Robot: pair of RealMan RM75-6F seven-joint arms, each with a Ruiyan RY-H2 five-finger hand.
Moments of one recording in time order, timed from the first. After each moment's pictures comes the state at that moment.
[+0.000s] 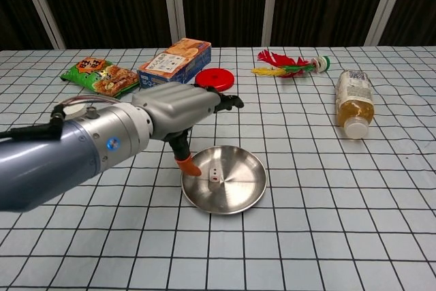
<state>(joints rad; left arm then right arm) -0.83 -1.78 -0.25 -1.61 0.97 0.98 0.87 0.02 -1.07 0.13 -1.65 -1.41 1.53 0.03</state>
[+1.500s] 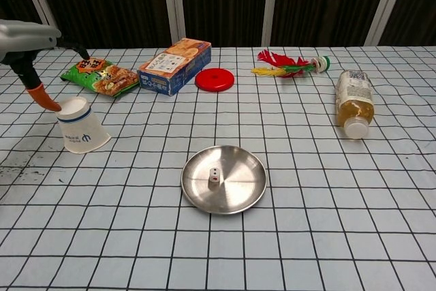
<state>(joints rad) -0.79 -1.32 -0.20 -1.72 0.63 1.06 0.79 0.03 -1.07 0.13 -1.67 -1.37 1.50 0.01</state>
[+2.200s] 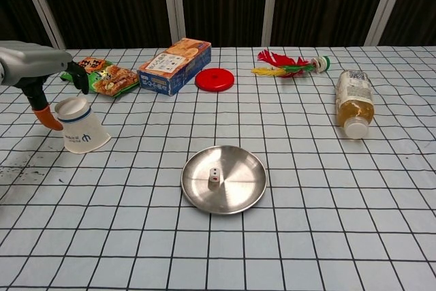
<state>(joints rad) -0.83 -1.38 -0.13 -1.68 0.59 1.09 0.86 0.03 -1.07 0.13 -1.67 -1.38 1.51 0.01</state>
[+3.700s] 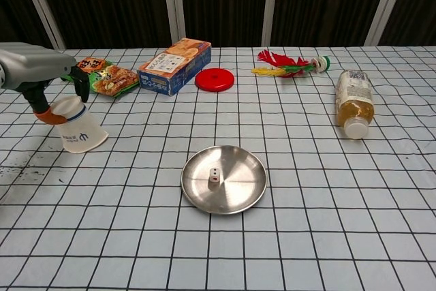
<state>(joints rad) -0.85 -1.36 -0.08 -1.72 0.61 1.11 0.87 0.03 -1.07 0.13 -1.68 -1.37 1.50 0.01</state>
